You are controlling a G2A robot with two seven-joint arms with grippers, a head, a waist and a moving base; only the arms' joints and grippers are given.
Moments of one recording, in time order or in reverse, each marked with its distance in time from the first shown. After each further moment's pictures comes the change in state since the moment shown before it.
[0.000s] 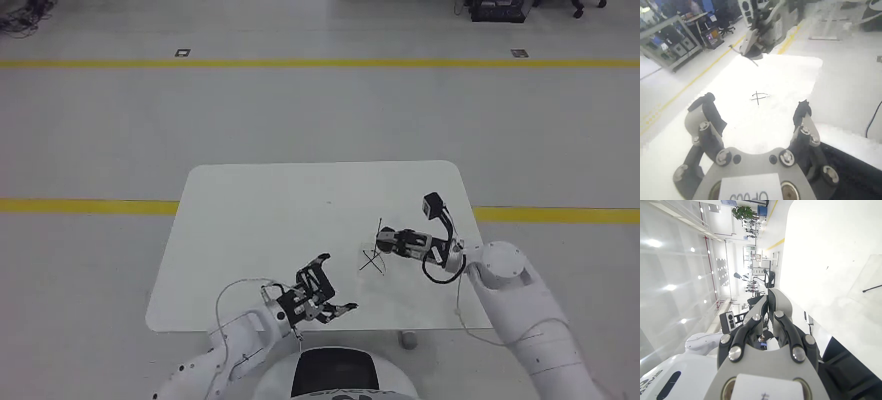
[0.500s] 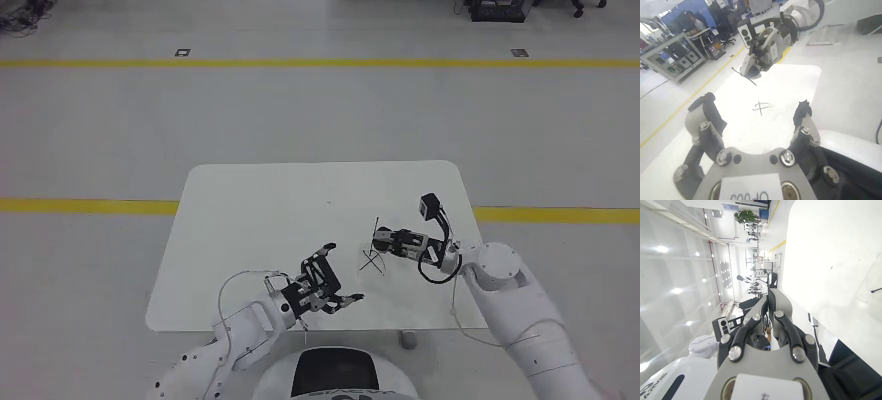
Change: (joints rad) left arm -0.113 0.036 0.086 -0.020 -0.011 0.083 -0.022; right arm -0.007 -0.005 -0.026 -0.015 0.036 0.019 -0.039
